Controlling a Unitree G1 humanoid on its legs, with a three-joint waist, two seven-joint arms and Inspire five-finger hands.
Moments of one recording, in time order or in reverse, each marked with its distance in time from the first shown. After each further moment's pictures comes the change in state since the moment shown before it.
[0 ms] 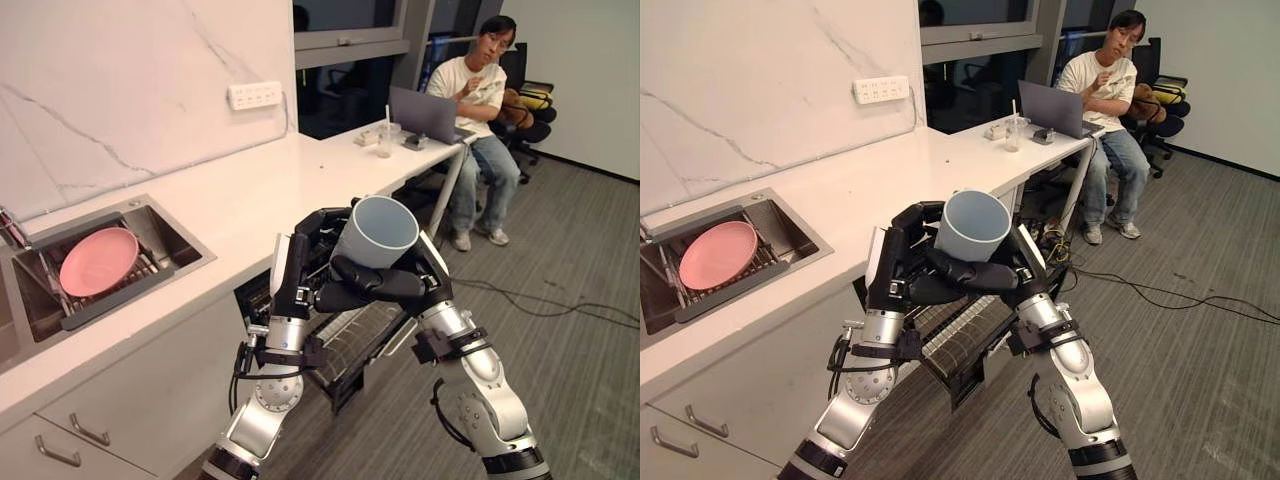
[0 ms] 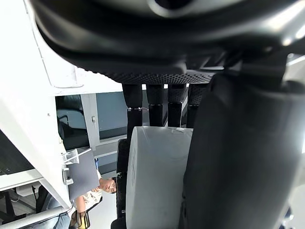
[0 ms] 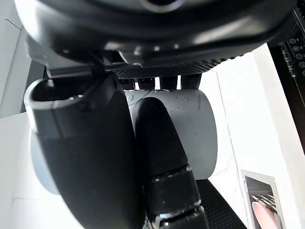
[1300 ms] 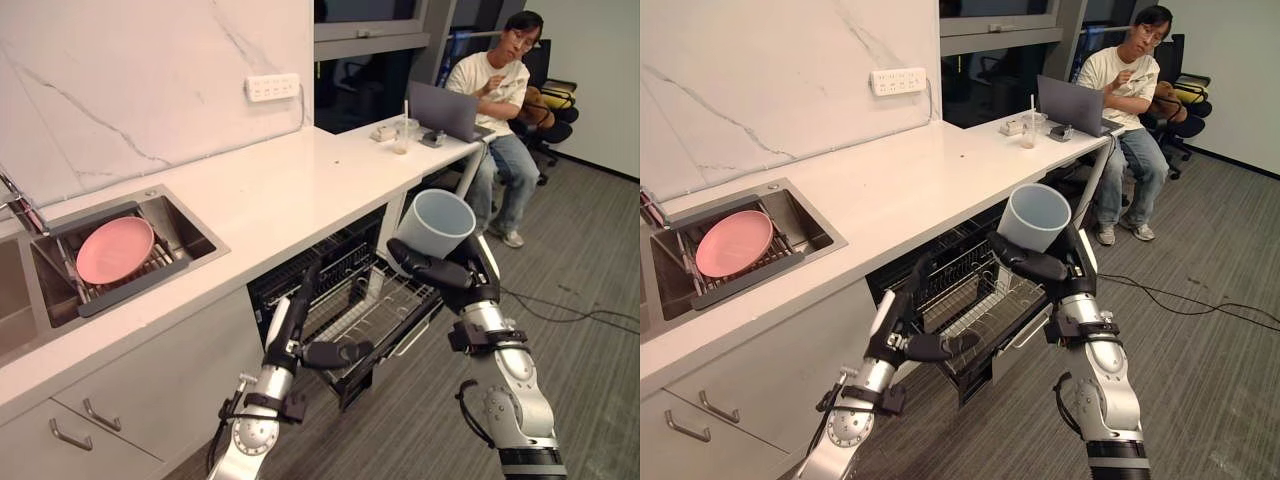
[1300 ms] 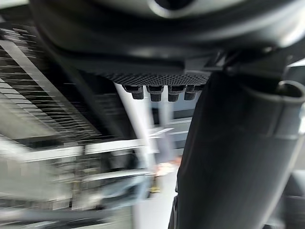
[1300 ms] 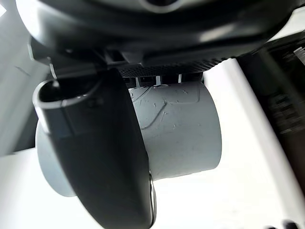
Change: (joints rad) left arm 0.224 0.023 0.089 0.290 -0.148 0.025 -0.275; right arm 0.001 -0.001 -0.242 0.146 -0.013 0.052 -0.017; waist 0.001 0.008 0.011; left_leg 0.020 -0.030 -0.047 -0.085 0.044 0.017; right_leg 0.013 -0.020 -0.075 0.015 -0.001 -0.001
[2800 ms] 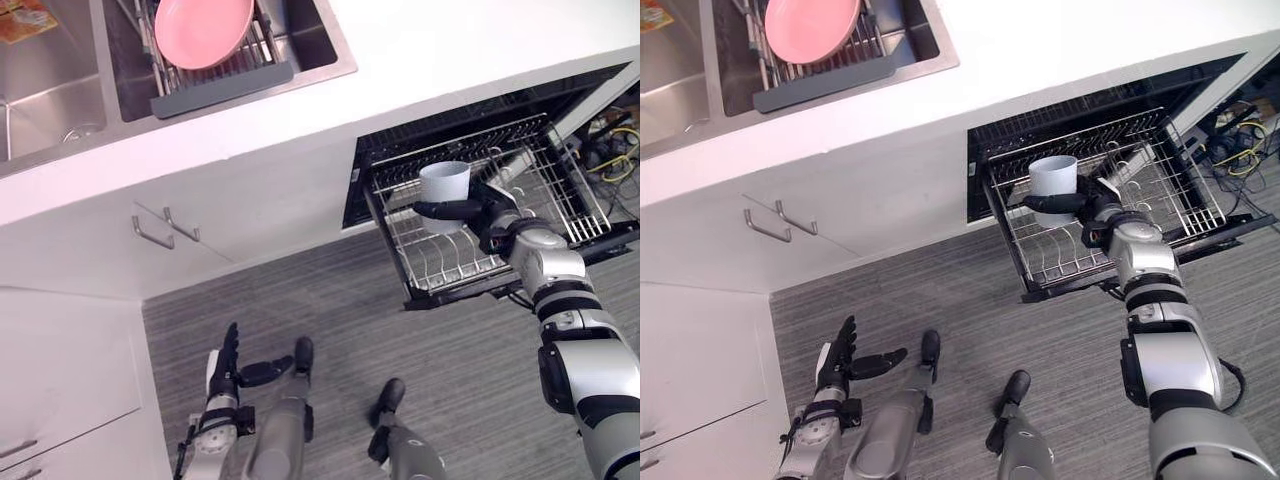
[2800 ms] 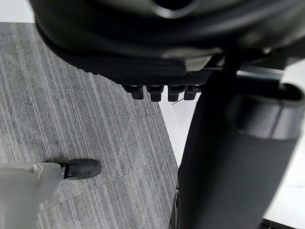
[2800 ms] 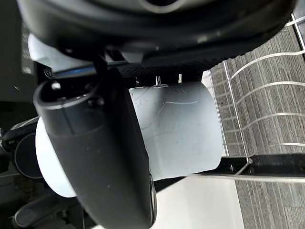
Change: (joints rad) left arm -0.134 0.016 0.254 0.405 -0.208 0.077 0.082; right arm -0.884 -0.362 0.116 0.998 -0.139 0.238 0.052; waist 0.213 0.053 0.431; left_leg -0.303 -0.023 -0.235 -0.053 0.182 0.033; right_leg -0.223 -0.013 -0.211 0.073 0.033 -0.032
